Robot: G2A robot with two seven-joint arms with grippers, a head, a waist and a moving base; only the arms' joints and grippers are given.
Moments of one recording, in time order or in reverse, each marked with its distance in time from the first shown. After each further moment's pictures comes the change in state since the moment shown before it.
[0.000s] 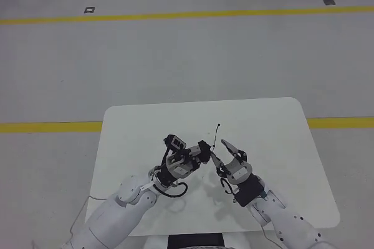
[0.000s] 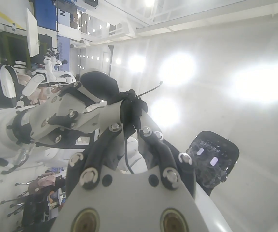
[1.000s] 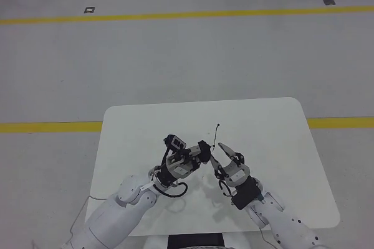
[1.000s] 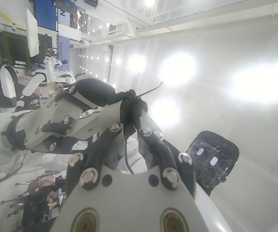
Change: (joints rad) left arm 0.000 0.000 0.000 0.000 0.000 0.000 0.000; right arm -0.030 -0.033 0.021 0.002 -0.044 -0.015 -0.001
